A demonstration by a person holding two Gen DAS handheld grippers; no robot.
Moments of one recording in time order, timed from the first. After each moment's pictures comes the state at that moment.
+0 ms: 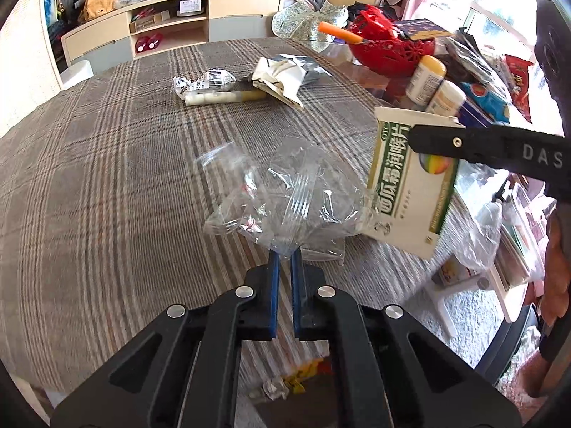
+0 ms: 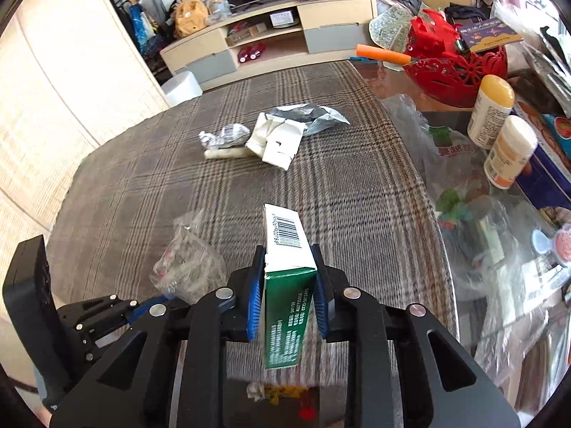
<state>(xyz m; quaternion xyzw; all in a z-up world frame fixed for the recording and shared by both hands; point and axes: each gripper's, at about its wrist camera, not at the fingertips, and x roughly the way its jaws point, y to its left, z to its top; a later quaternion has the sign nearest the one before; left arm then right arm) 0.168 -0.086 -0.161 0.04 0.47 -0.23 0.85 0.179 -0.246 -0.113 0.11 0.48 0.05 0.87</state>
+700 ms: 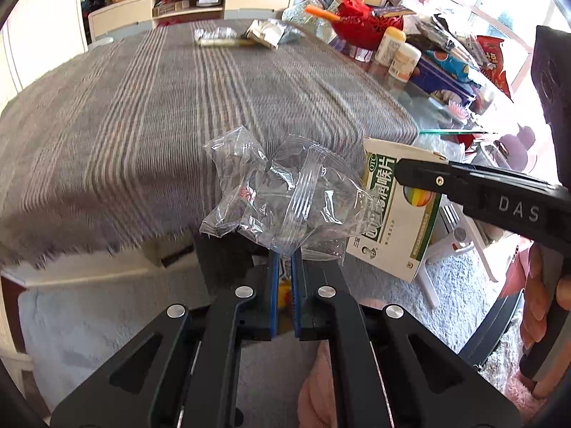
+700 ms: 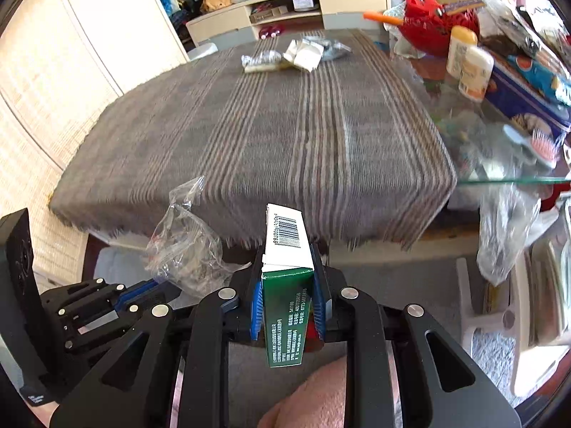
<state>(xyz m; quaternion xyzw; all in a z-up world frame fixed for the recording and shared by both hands) -0.003 -0.069 -0.181 0.01 0.48 -0.20 0.85 0.016 -0.226 -0.146 0.08 0.50 0.08 0.86</state>
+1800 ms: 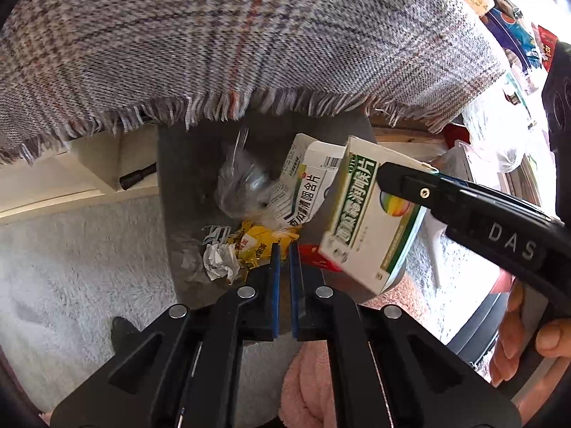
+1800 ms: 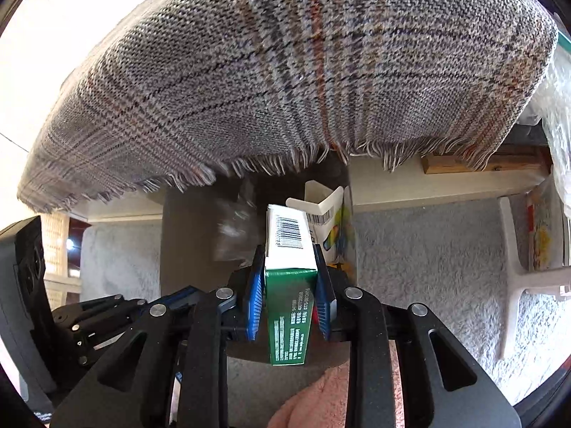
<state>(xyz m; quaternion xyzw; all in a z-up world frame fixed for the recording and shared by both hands) 0.038 -0.068 -0.329 -0.04 0.60 -0.18 0.78 0.041 -0.206 -0.294 0.11 0.59 0.07 0.80</state>
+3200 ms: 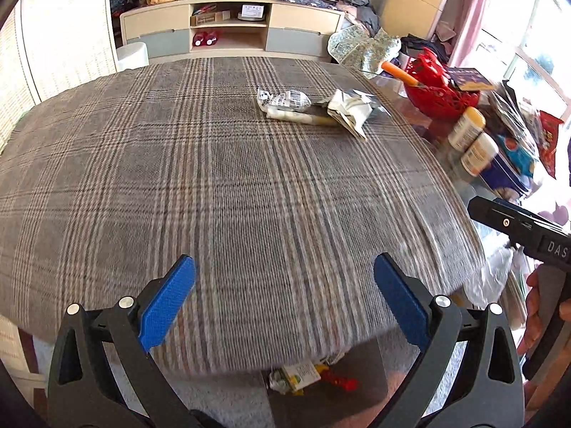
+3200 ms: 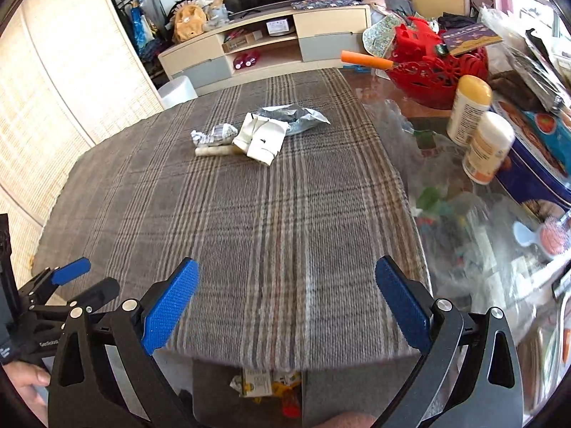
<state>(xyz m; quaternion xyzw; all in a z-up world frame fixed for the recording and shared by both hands) 0.182 -0.028 -0.135 -0.02 0.47 -0.14 0.87 0.172 -0.261 -0.117 0.10 0.47 0.04 0.88</state>
